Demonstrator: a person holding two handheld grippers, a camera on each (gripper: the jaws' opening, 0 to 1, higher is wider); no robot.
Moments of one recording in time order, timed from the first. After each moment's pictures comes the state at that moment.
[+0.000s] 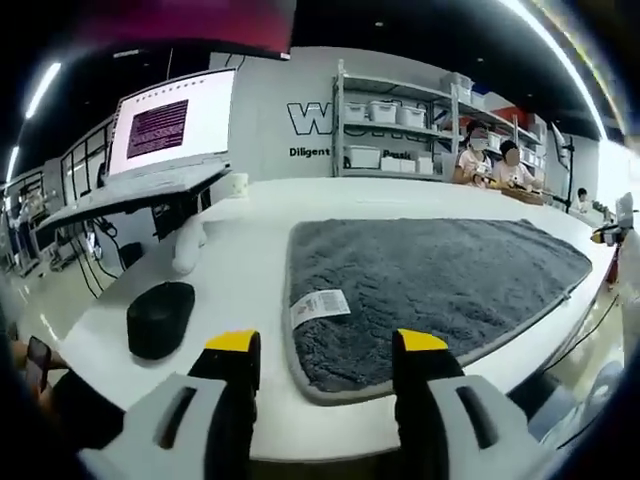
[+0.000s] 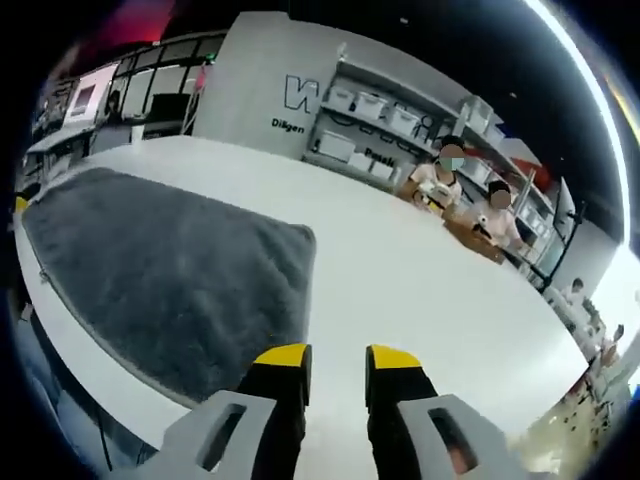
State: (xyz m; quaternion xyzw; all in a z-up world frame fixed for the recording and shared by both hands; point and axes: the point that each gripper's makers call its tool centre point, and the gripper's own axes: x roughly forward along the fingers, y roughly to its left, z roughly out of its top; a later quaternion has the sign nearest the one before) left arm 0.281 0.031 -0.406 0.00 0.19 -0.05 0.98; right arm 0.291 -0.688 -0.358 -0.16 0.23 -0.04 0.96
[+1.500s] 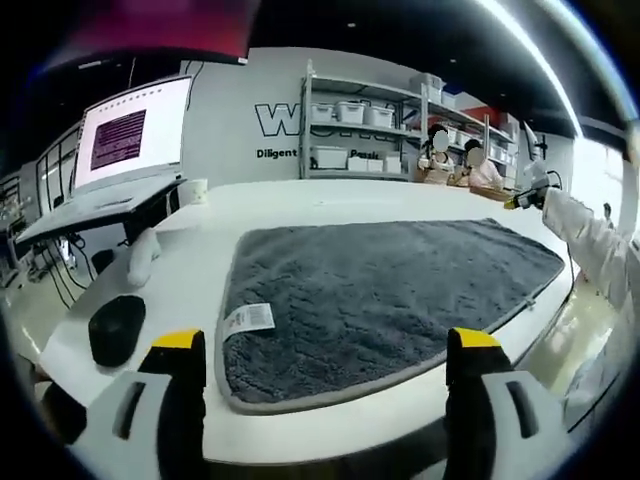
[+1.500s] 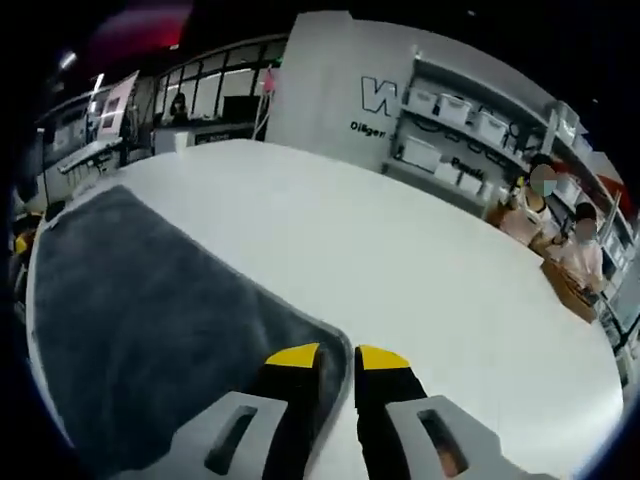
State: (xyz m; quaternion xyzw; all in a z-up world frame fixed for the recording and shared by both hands) left arm 0.277 -0.020 -0.393 0.01 0.19 -0.11 0.97; right arm 0.514 -0.653 -0.381 -0.15 0.28 0.14 0.94
